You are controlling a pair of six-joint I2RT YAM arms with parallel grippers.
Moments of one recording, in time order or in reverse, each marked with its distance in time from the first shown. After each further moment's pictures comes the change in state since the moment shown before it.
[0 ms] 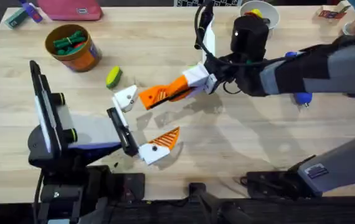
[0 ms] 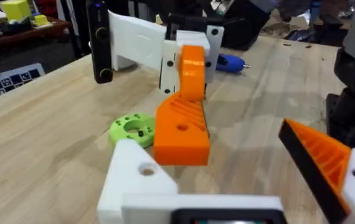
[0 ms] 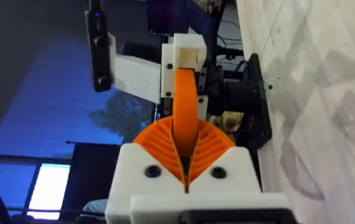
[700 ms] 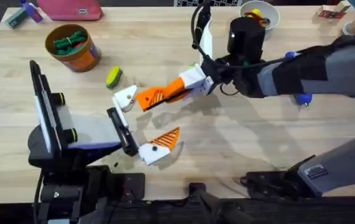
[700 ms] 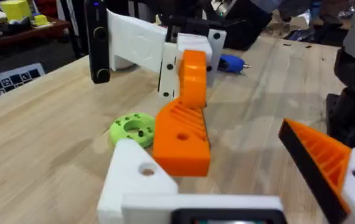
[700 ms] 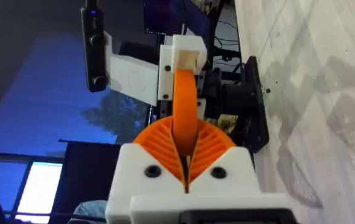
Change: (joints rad) left arm 0.000 0.000 0.000 0.000 0.000 0.000; right arm 0.025 0.000 0.000 0.000 0.029 -0.031
